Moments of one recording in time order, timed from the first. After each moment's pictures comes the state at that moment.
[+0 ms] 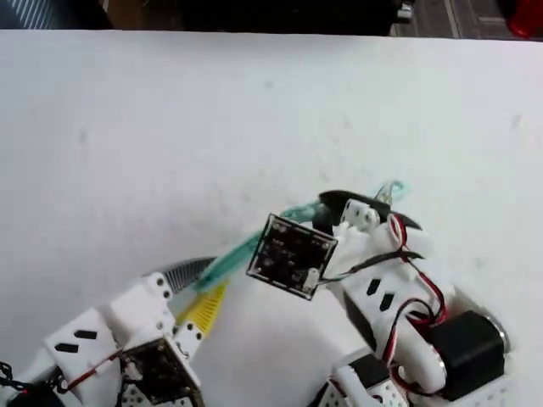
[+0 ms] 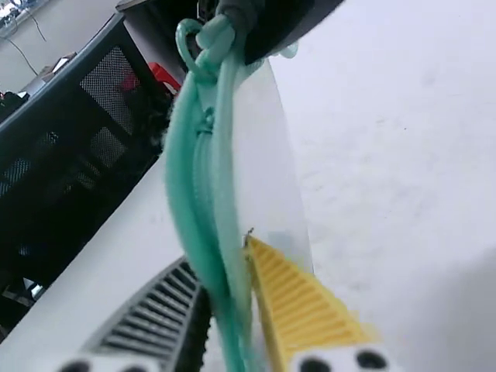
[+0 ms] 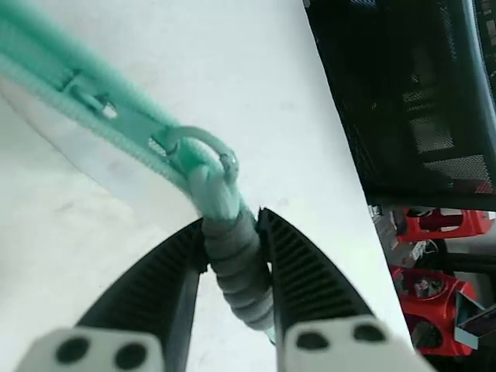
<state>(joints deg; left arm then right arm) 38.8 -104.7 54.7 79.3 -27.8 -29.0 -56.0 10.2 90.8 53.8</state>
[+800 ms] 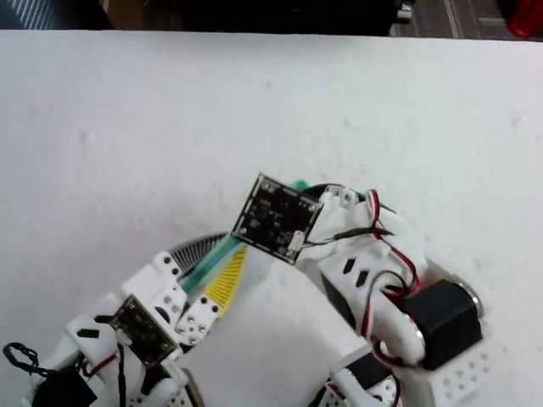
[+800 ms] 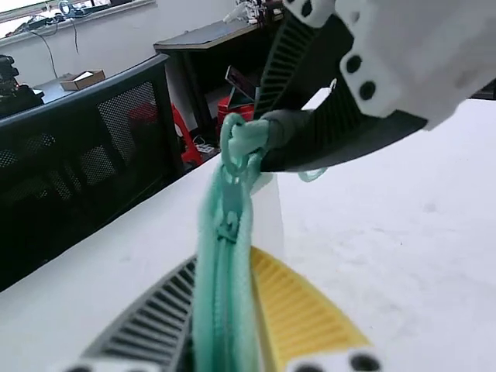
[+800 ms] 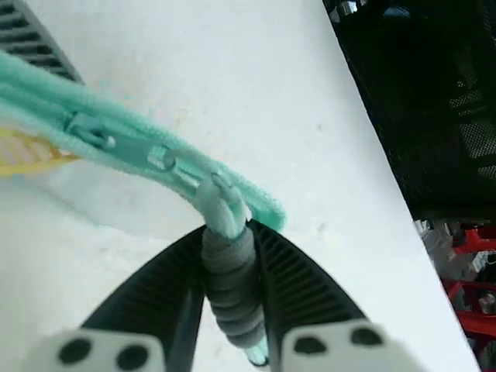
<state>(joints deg) 38.8 -104.7 62.9 62.3 -10.2 -32.8 -51.0 7.1 88.8 43.6</state>
